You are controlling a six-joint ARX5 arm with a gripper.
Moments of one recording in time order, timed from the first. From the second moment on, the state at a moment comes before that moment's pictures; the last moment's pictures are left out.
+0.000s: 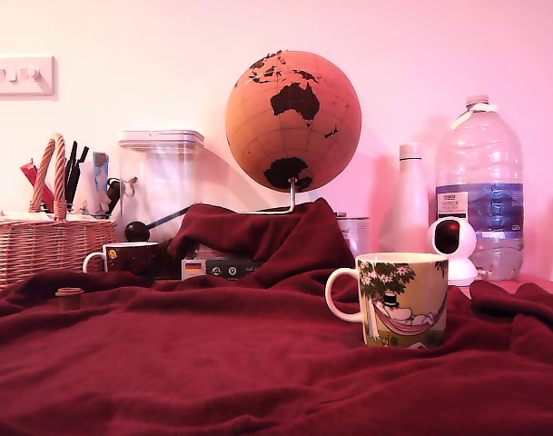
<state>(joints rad) -0.01 0.00 0.14 -0.21 0.20 -0.20</state>
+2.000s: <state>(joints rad) -0.03 0.54 0.04 0.30 0.19 -0.15</state>
